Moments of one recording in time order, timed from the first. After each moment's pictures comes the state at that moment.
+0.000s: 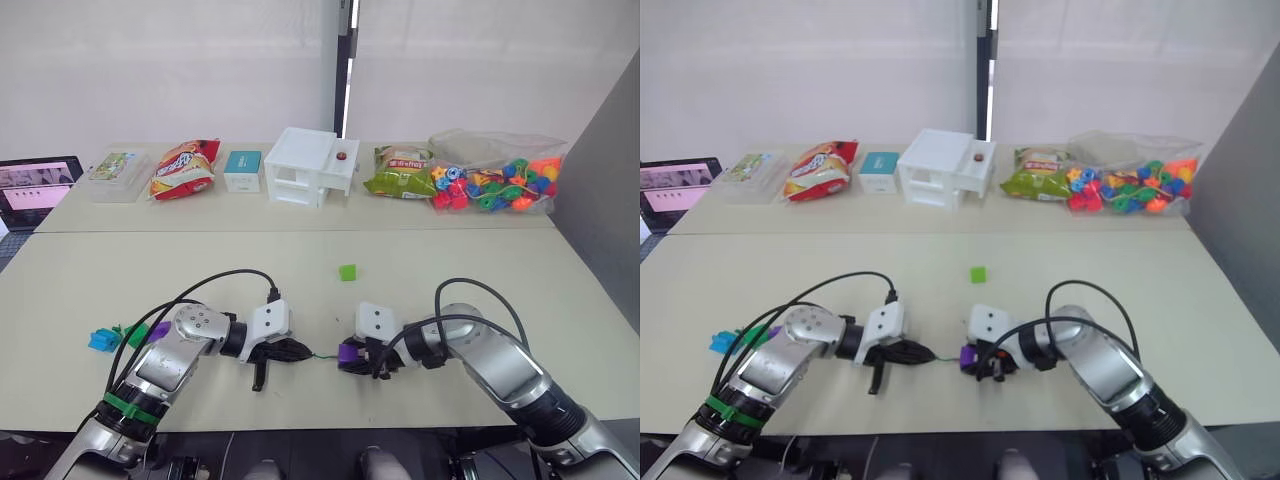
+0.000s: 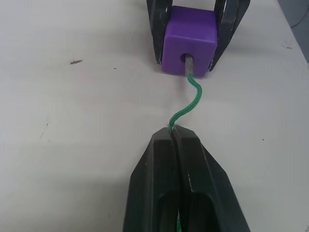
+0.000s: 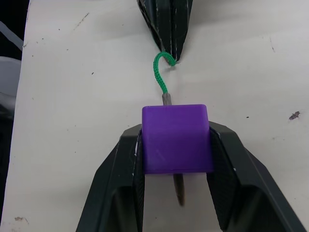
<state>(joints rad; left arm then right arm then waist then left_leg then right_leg) -0.39 0.63 -0.31 -0.03 -0.19 0.31 -1.21 -0.47 -0.65 0.45 -0.32 0.14 0.66 1.07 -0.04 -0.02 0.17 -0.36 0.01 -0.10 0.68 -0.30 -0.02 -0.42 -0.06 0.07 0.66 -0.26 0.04</state>
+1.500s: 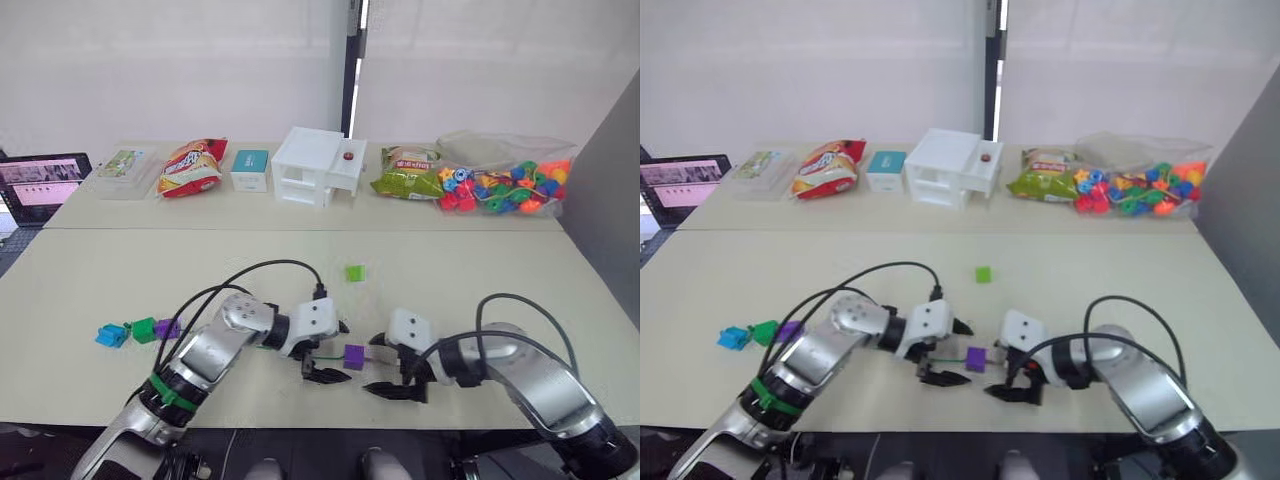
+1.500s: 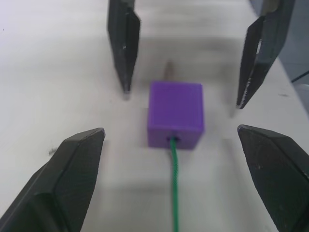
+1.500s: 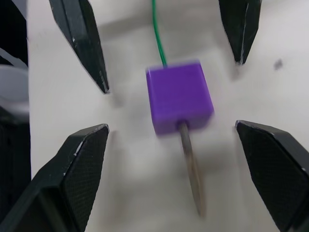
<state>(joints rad) -0.54 0.47 -0.46 -0.07 -0.09 0.40 -1.15 -0.25 -0.79 0.27 -0.46 0.22 0.70 1.00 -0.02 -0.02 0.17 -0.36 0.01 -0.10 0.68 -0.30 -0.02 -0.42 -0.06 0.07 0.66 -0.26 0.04</state>
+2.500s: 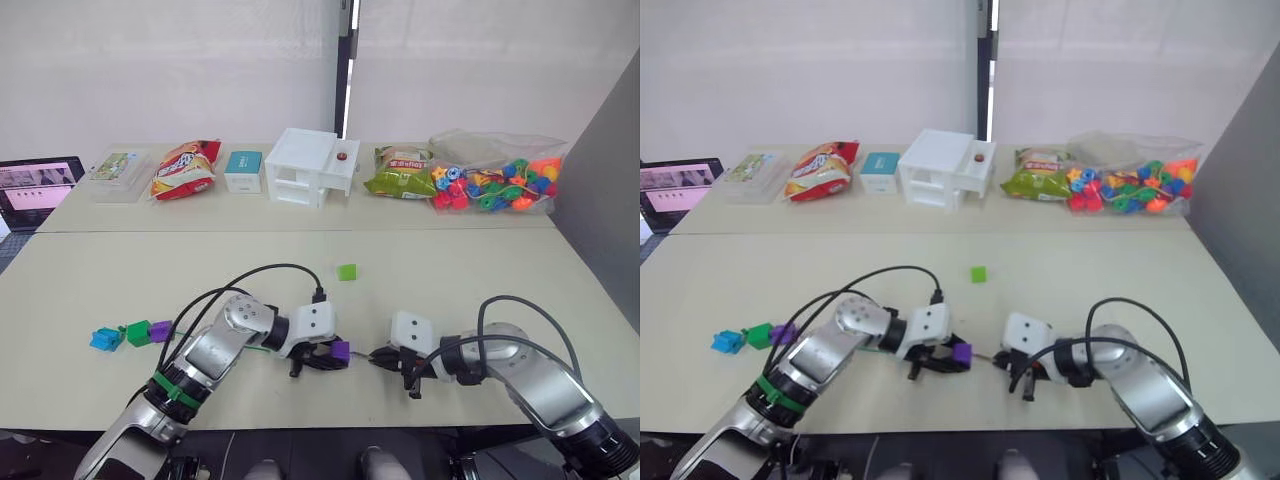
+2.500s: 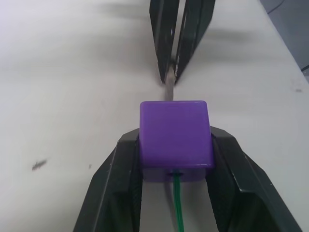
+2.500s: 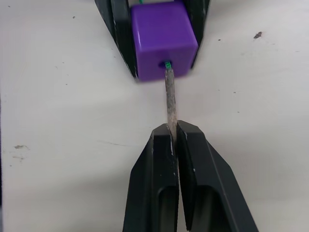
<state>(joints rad) -0.53 0.50 -0.45 -0.01 -0.10 0.34 -1.20 -0.27 -0.79 0.32 -0.40 0.18 0.58 0.97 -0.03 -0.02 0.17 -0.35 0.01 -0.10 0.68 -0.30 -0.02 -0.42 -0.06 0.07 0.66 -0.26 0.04</state>
